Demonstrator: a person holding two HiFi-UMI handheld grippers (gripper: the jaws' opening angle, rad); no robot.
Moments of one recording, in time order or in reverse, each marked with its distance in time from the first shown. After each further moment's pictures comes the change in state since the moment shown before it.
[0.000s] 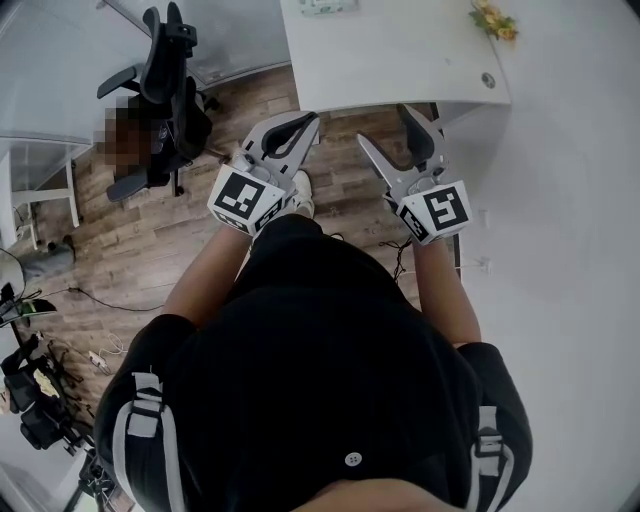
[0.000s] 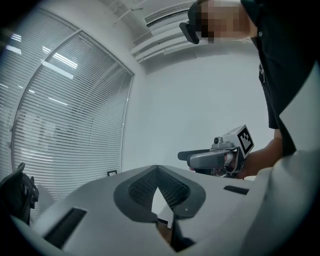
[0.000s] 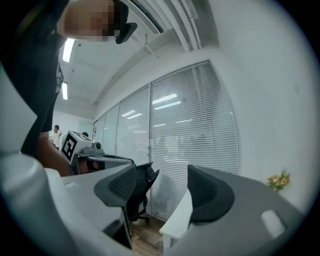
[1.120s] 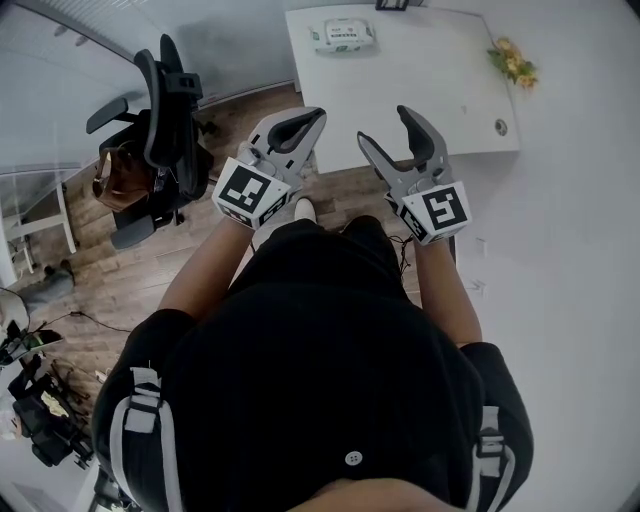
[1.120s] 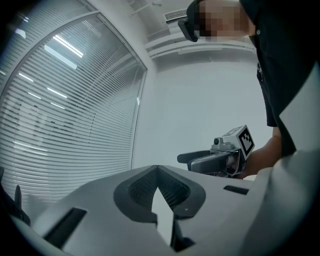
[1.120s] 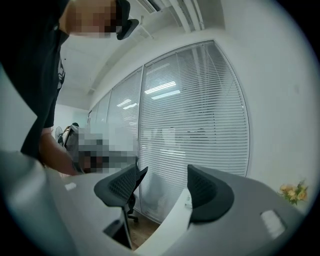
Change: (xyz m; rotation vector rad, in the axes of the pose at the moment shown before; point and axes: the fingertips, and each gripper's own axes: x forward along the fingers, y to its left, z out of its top) left arm 0.102 0.214 0.006 -0.045 -0.008 -0.062; right arm 0.212 -0.097 -0.009 -0.026 0.102 -0.032
